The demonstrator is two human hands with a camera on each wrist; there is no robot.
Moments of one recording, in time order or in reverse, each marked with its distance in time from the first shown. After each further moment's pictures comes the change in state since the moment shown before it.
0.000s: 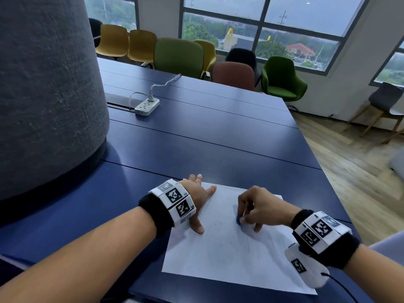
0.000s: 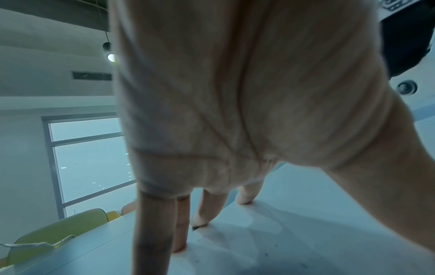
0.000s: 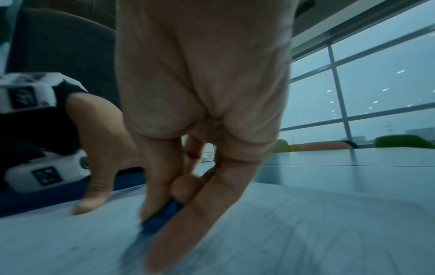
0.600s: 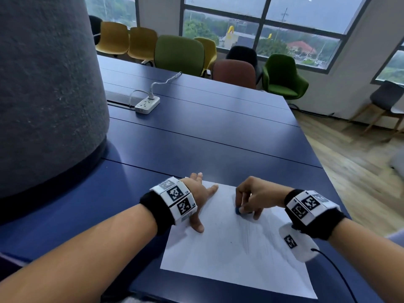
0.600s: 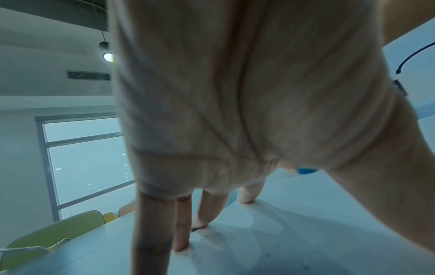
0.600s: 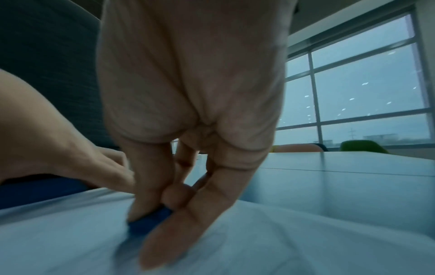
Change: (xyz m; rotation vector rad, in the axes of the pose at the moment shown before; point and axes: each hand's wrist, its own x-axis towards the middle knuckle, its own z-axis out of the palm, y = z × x) left_hand 0.000 0.002 -0.003 0.011 -0.028 0.008; right_hand 0.029 -0.001 -0.018 -0.044 -0.069 0.025
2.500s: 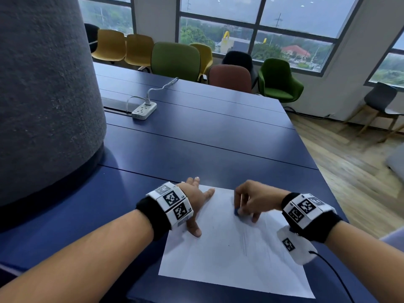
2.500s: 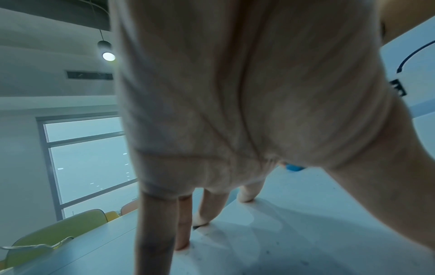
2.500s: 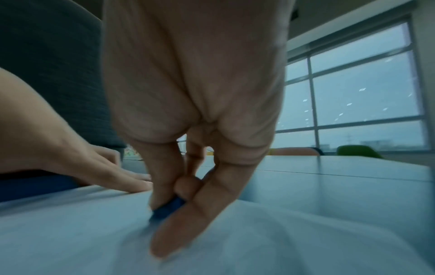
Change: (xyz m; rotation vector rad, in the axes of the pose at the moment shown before) left_hand -0.004 0.000 -0.001 -0.025 -0.009 0.005; right_hand -0.002 0.004 -0.001 -0.013 0.007 0.010
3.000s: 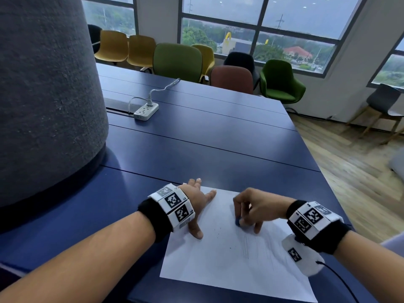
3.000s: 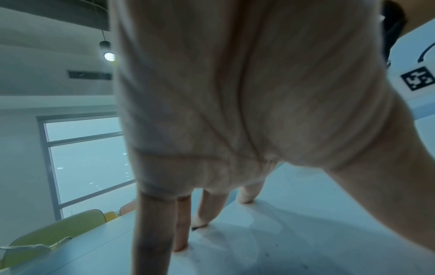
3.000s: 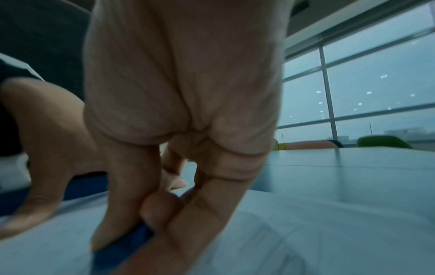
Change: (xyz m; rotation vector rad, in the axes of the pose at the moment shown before) left_hand 0.000 0.000 0.000 0.014 0.008 -0.004; right_hand -0.006 -0.002 0.006 -0.007 -0.101 -0.025
